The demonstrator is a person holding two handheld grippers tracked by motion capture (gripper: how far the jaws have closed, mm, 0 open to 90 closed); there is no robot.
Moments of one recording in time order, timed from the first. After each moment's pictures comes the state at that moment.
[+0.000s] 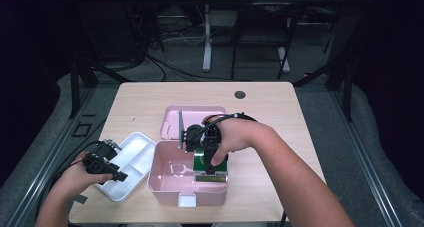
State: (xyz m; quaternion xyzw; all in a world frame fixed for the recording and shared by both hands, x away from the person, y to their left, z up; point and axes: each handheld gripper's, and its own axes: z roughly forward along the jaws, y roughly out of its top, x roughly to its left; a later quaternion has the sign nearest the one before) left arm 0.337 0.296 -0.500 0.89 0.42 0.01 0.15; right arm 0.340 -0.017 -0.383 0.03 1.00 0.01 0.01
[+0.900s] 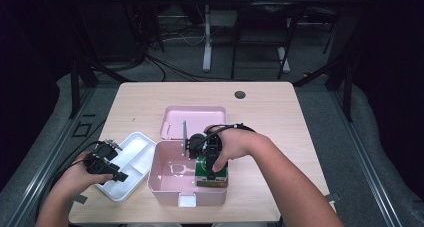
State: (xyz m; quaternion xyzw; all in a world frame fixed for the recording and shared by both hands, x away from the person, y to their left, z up) left arm 0.337 0.295 -0.501 0.89 0.42 0.01 0.15; right arm 0.348 -0.021 -0.429 0.03 1.00 0.02 0.00
